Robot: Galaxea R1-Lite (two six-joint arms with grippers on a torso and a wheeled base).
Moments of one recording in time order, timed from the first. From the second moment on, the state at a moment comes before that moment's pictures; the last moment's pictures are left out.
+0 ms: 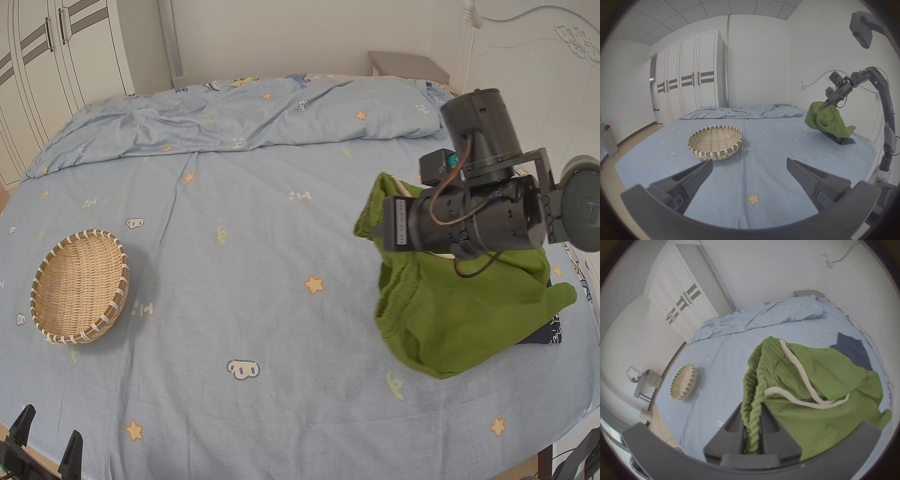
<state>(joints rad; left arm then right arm) 0.00 0.02 -0.02 0.00 -0.03 0.01 0.71 1.77 -1.50 0.30 -0.18 0.34</state>
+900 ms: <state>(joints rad) 0.00 0.02 -0.02 0.00 -0.03 0.01 1.01 2.15 -1.83 0.17 -0.18 0.47</state>
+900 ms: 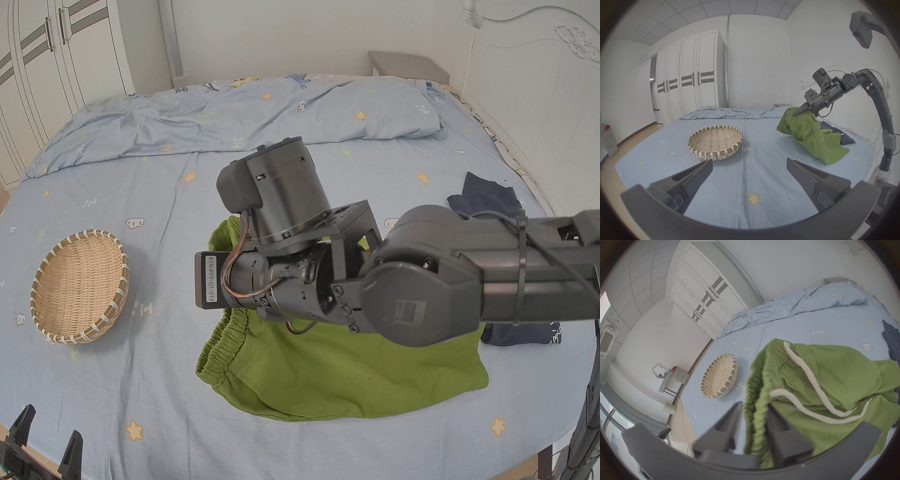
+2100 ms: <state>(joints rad) -0.01 0.13 -0.31 0.09 -0.23 -0.08 0.70 1.81 -1.34 0.21 0.04 0.47</state>
